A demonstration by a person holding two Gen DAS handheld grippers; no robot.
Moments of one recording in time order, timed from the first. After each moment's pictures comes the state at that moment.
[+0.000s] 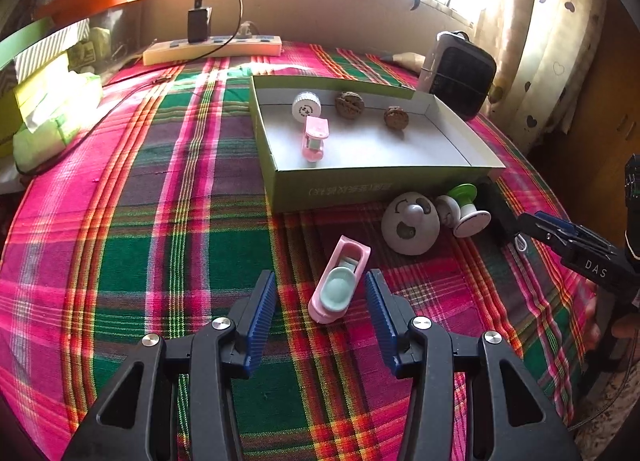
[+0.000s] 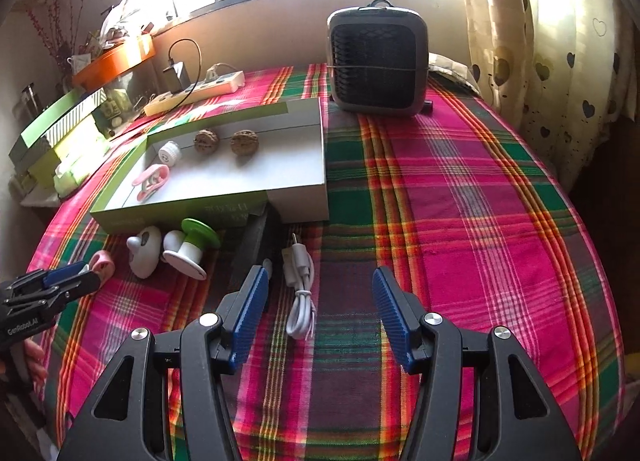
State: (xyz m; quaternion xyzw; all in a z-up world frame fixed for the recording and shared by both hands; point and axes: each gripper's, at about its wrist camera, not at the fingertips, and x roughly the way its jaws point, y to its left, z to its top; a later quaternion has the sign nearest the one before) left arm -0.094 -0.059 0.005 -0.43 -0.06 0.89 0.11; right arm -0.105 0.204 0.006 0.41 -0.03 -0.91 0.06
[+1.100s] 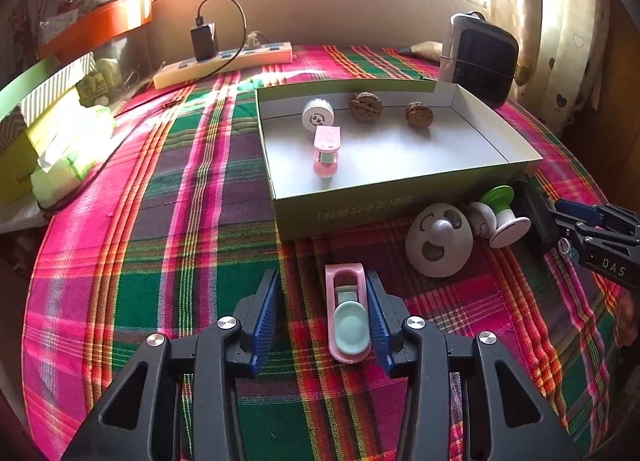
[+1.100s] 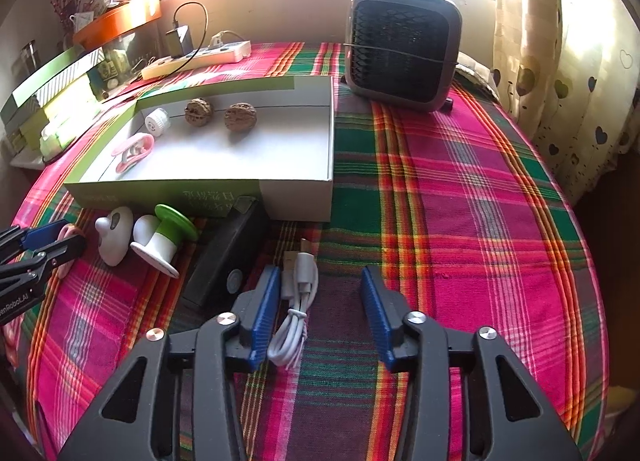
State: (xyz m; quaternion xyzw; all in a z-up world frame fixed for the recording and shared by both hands) left arm -0.110 -0.040 0.003 -0.43 0.01 0.90 0.05; right arm -0.126 0.193 -0.005 0.43 0.03 -0.90 0.07
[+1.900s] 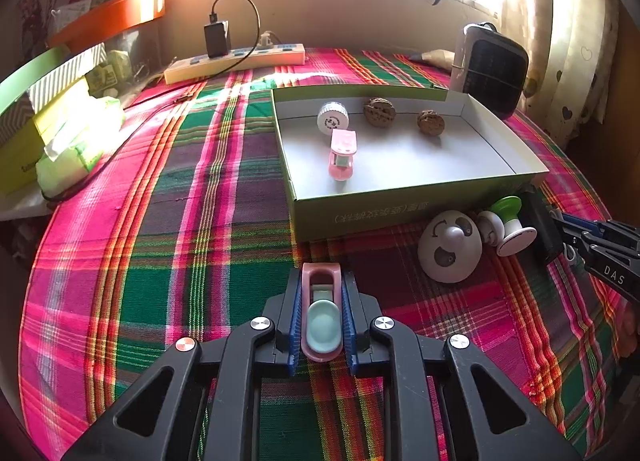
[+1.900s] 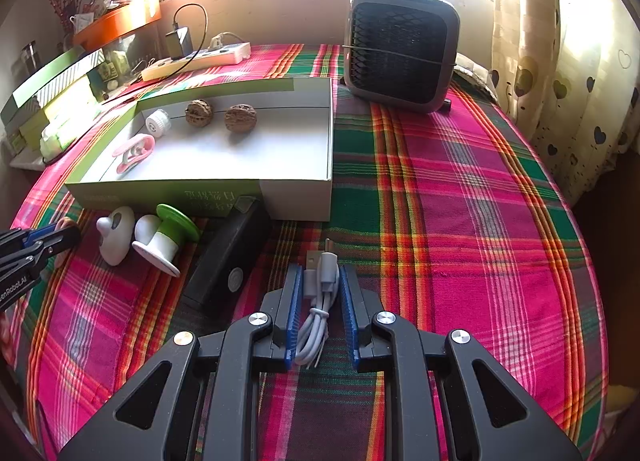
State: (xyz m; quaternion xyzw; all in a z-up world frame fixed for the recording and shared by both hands) left arm -0.110 -0.048 0.003 -0.42 0.00 0.90 0.04; right arm -0.125 0.194 -0.004 0.43 0.03 -0.90 0.07
